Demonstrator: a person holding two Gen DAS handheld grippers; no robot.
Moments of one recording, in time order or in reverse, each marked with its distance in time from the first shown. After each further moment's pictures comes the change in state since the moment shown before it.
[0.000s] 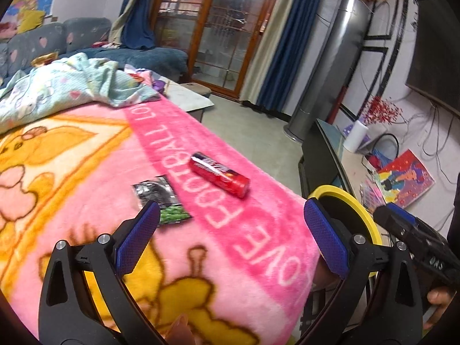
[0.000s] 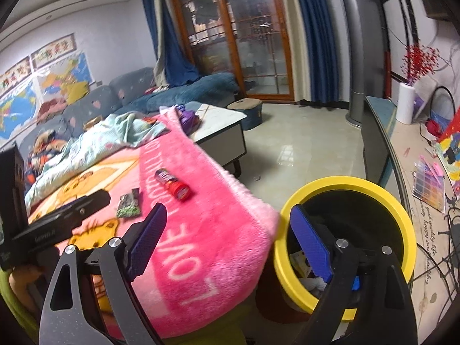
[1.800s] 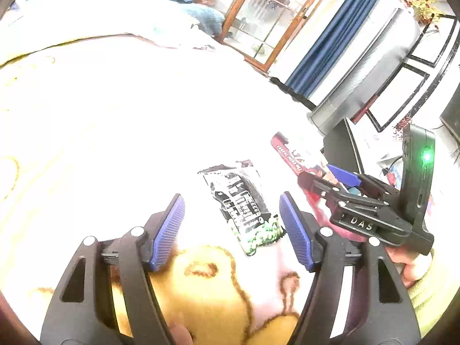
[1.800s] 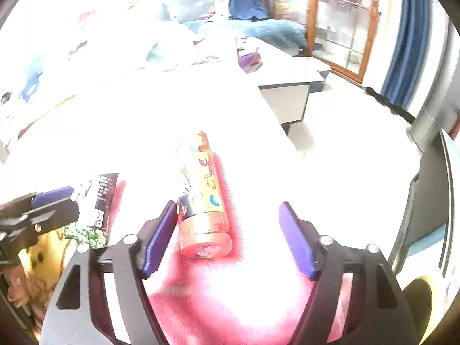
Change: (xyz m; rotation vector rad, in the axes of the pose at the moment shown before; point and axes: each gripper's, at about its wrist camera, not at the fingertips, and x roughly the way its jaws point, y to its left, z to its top) left arm 0.065 0.099 0.003 -0.221 0.177 0.016; right arm 0.221 0.073 0.035 -0.355 0.320 0.158
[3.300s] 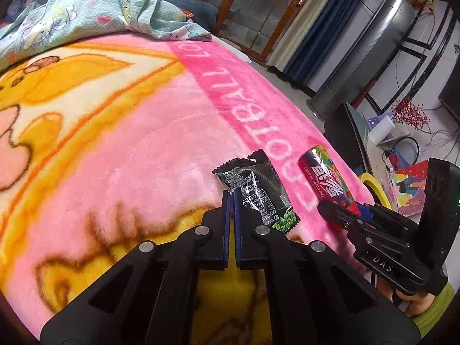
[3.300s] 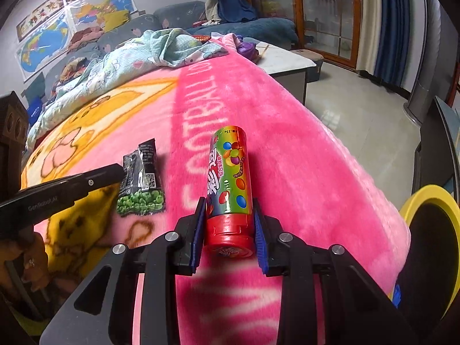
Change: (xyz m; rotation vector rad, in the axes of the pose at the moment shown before) left arm -0.010 -0.008 -0.018 0.068 0.039 0.021; right arm -0.048 0.034 -0.063 0.138 -0.033 0.033
